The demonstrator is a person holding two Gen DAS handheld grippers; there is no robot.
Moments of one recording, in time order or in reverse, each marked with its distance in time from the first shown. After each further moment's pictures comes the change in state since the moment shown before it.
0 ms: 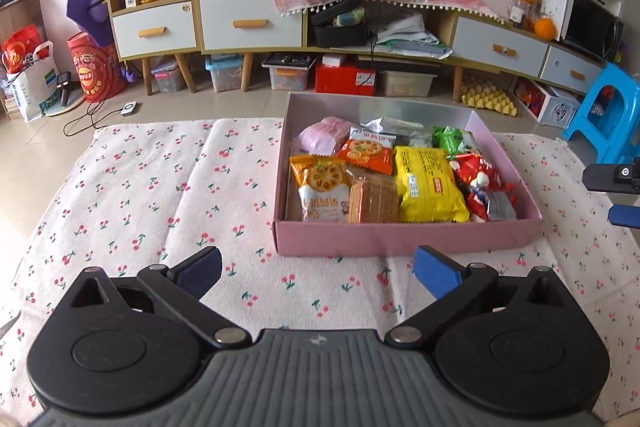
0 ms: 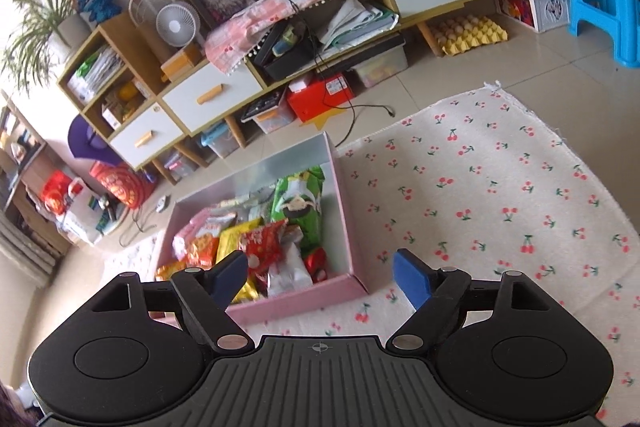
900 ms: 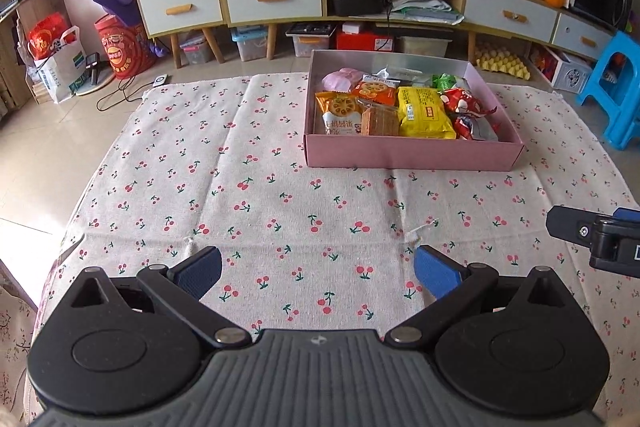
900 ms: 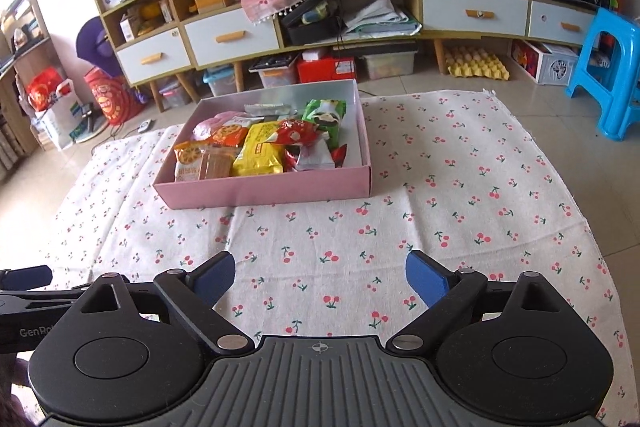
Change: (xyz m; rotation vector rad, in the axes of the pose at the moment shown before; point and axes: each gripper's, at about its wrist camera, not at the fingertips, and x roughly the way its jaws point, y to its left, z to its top) left arm -0.058 -0.011 -0.038 0.010 0.090 0.086; right arm -0.046 0.060 -0.085 -0.263 0.030 -0.140
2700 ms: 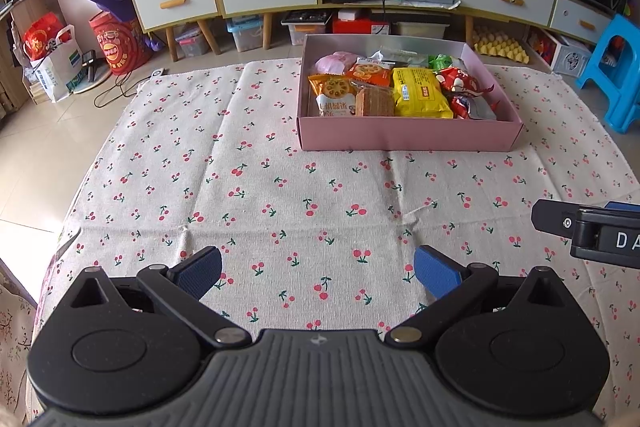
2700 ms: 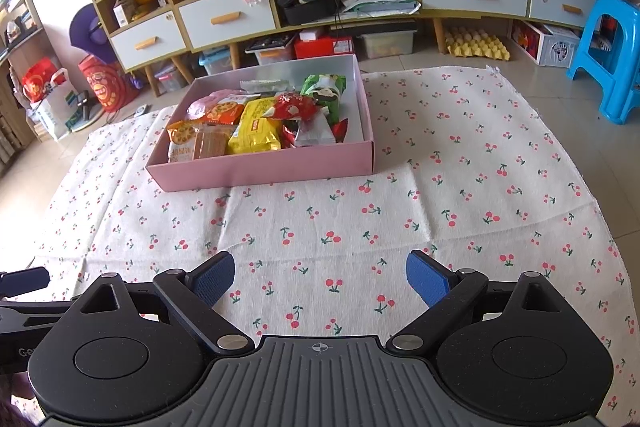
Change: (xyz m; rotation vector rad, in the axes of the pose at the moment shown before) left arm -0.001 -0.004 -0.007 0.026 0.030 0.004; right arm 0.012 0.001 -0.006 0.014 0.049 0.002
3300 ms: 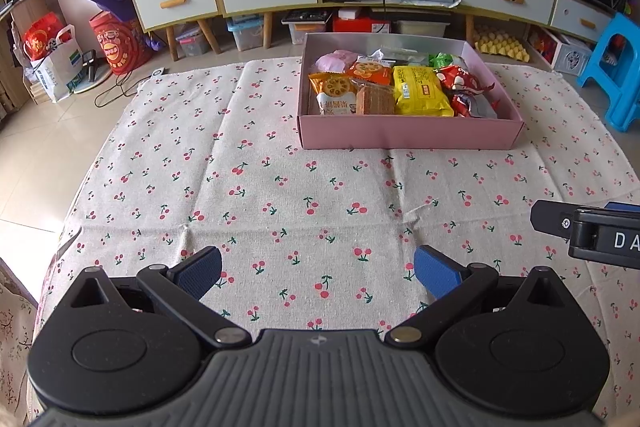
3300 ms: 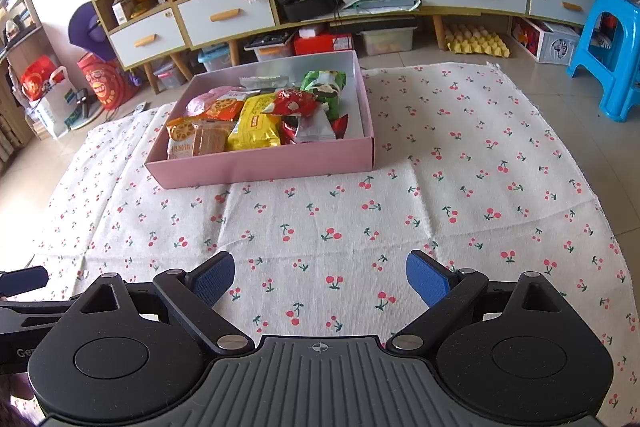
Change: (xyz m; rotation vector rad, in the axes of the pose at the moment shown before) left arm 0.000 0.000 0.000 0.001 0.006 0.003; right arm 0.002 0.001 -0.002 0.002 0.008 -0.002
